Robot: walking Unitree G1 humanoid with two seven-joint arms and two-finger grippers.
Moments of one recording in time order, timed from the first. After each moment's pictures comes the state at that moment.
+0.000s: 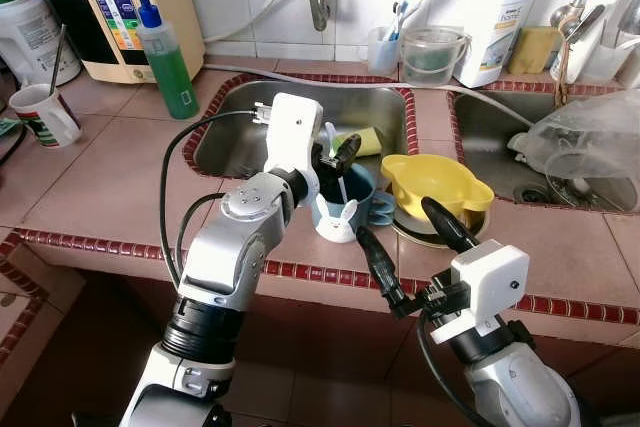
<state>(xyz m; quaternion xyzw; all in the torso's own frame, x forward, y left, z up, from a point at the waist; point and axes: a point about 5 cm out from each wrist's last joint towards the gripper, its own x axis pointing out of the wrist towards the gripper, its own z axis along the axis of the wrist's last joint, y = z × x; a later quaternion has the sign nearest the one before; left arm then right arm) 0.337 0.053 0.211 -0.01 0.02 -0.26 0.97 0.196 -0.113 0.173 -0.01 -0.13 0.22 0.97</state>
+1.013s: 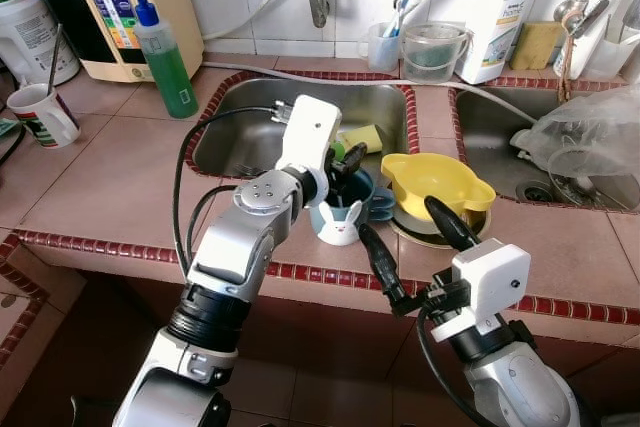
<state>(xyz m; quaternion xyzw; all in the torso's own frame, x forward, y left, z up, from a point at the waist) 0.339 0.043 0.209 0.02 0.04 -0.29 0.96 0.197 -0.113 0.173 -0.01 -0.13 0.21 0.97</state>
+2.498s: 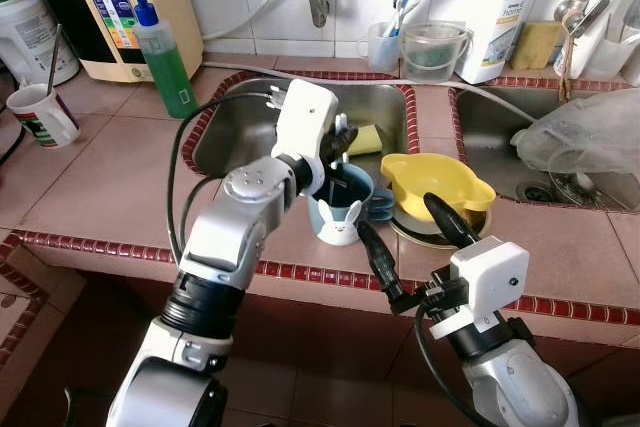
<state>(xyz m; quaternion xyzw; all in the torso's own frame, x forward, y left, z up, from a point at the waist) 0.348 0.054 0.233 0.01 0.00 -0.30 0.95 0.198 -0.111 0.175 -0.02 -0.13 0.21 0.97</state>
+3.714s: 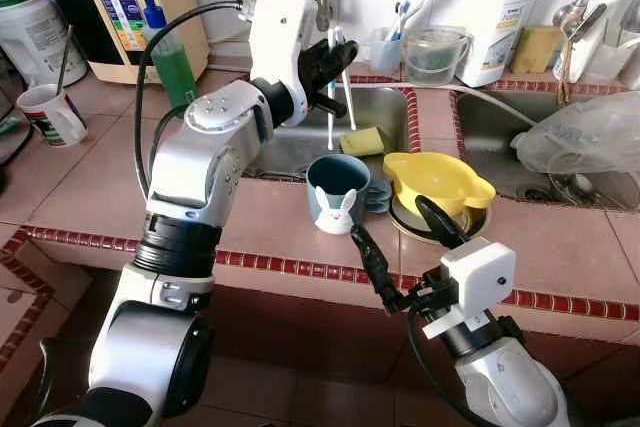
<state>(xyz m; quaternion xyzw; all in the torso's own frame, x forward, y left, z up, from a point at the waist) 0.362 0.070 0.302 0.00 -0.09 -0.35 0.93 0.203 -0.108 0.168 -0.02 -0.13 0.22 0.97</state>
